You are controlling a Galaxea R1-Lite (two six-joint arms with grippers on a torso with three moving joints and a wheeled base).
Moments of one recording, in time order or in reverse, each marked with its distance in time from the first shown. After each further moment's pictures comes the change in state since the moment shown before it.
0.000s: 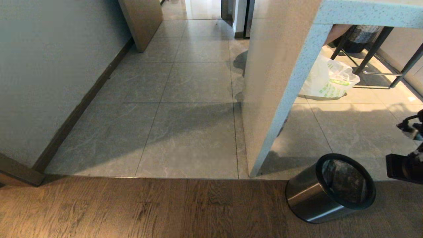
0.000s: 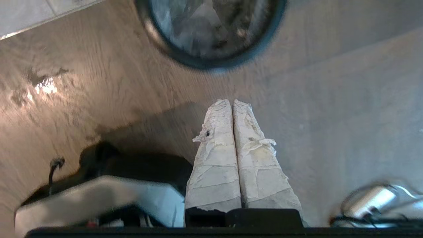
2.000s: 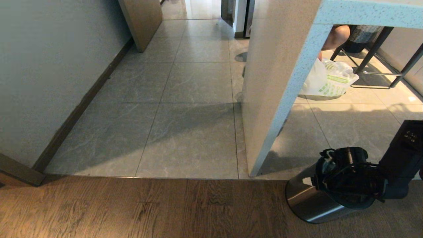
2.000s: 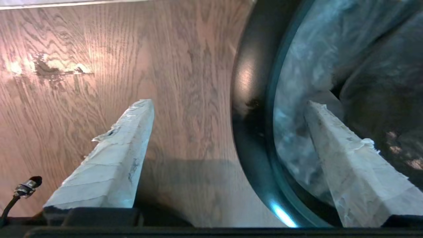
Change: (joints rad) left arm 0.000 0.000 0.000 0.000 0.000 0.000; right arm 0.124 0.754 0.128 -0.963 0.208 -0.122
